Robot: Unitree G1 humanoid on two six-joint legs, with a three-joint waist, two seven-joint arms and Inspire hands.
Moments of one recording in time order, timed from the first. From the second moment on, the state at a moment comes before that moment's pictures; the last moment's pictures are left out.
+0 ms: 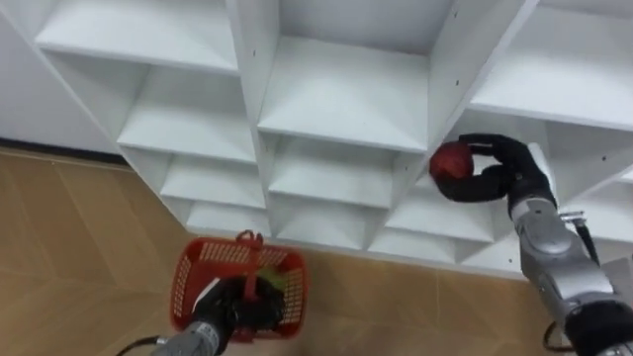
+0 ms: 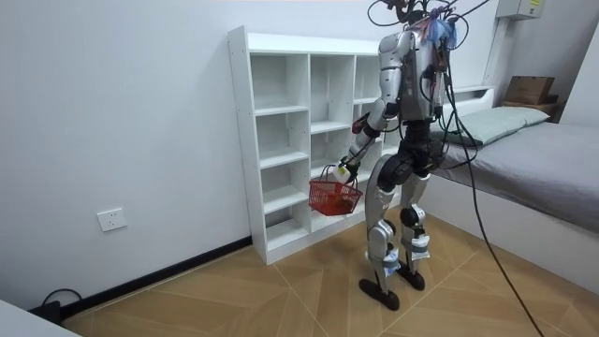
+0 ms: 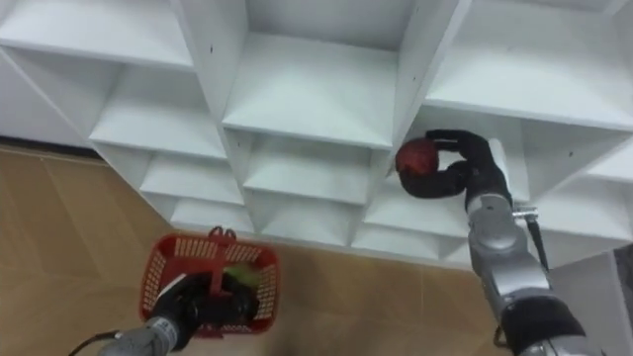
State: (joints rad) left arm -0.03 0.23 -0.31 0.79 -0.36 -0.01 -0.07; right arm -0.26 -0.44 0.22 0.60 0.20 -0.04 -0.16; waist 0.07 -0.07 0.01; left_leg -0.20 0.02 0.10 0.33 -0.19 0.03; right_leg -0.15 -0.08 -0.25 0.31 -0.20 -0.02
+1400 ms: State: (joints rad) left arm -0.01 0.20 -0.30 0.68 -0.36 0.00 -0.11; right arm -0.01 -0.30 0.41 0.47 -0.01 -0.02 0.06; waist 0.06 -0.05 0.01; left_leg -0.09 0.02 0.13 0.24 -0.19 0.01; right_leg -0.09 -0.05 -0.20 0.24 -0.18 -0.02
